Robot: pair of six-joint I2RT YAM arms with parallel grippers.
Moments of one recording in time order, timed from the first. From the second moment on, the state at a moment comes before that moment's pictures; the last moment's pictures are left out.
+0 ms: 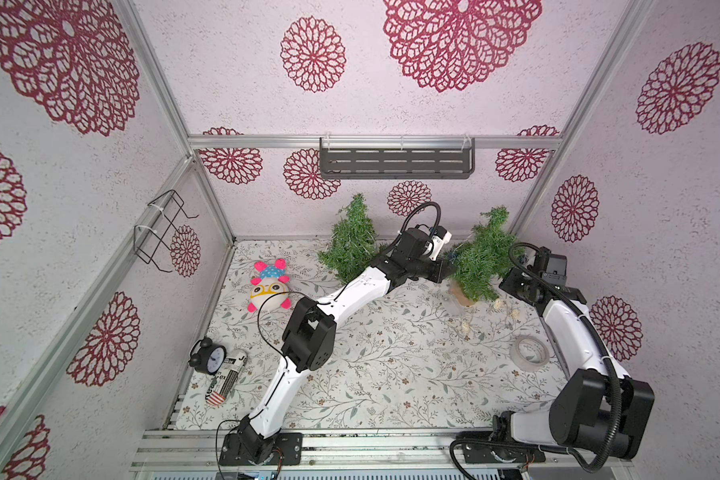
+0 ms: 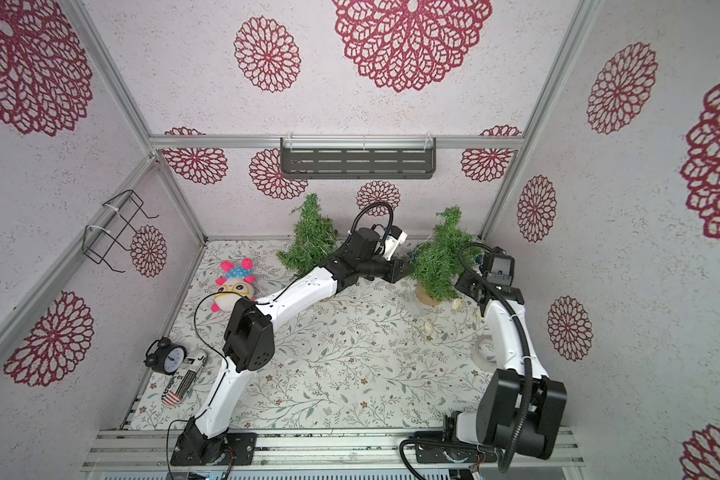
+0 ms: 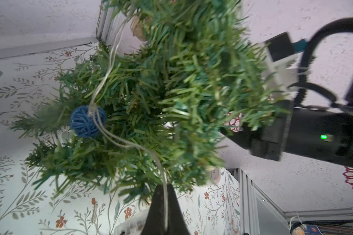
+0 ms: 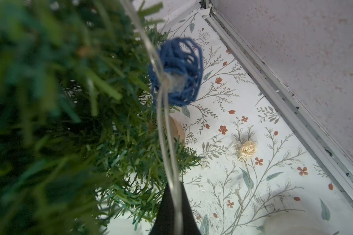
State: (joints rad) left arm -0.78 2.39 2.17 -0.21 0.49 -0.42; right arm -0.19 1.33 1.09 -0.49 -0.10 0.37
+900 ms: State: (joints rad) left arm -0.94 1.98 1.32 0.27 0.40 -0.20; right arm -0.19 1.17 1.08 -0.56 -0.53 0.59
